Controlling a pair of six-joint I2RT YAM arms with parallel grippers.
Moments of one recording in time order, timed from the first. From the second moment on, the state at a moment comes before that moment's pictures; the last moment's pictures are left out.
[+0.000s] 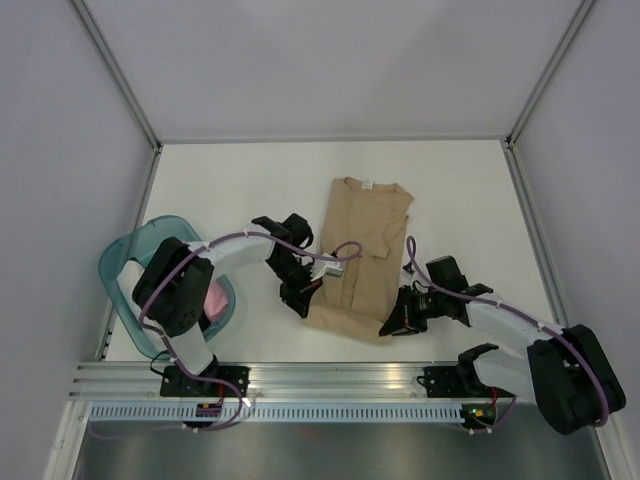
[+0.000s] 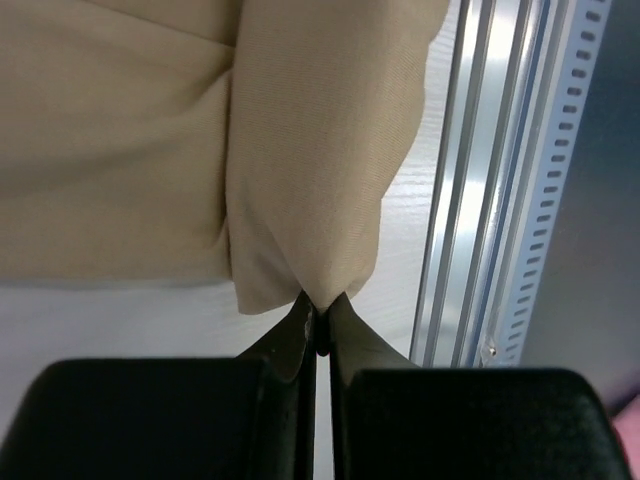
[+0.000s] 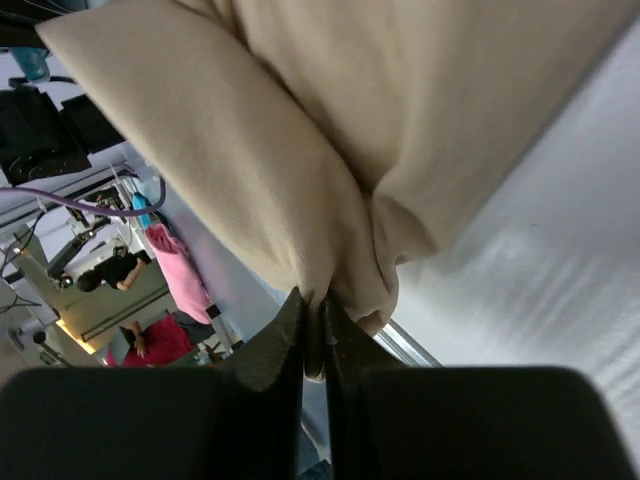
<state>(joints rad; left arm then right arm) -0.66 1.70 1.05 -0.92 0.71 0.73 0.39 1.08 0.32 -0.29 -0.81 0.64</state>
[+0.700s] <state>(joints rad) -0.59 1.85 1.14 -0.93 0.71 0.74 0.22 1.05 0.59 -0.57 -0.65 0.39</state>
